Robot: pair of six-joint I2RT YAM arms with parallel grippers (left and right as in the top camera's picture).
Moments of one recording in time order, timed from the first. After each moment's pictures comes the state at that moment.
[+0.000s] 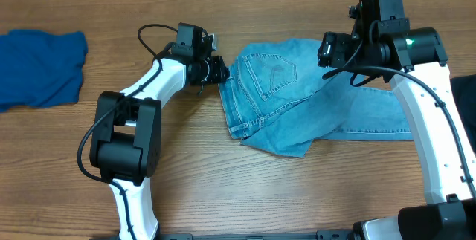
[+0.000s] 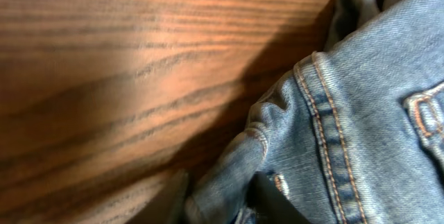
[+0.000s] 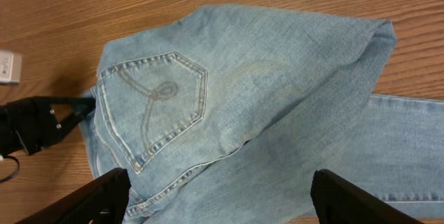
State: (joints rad) left arm -0.23 2.12 1.42 -0.39 0.41 -0.35; right arm 0.15 1.61 1.66 -1.13 -0.07 0.33
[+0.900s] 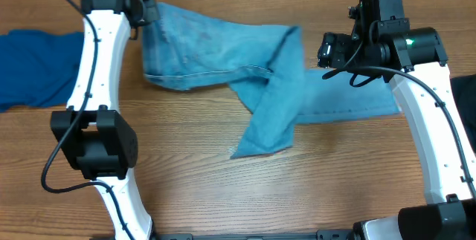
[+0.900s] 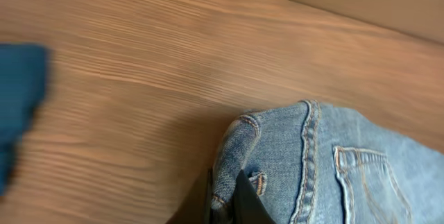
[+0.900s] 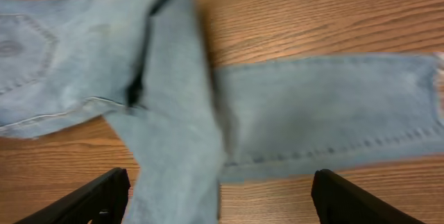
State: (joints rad) left arm 0.01 2.13 2.10 -0.93 -0.12 -0.29; right arm 0.15 1.61 1.66 -1.13 -0.07 0.33
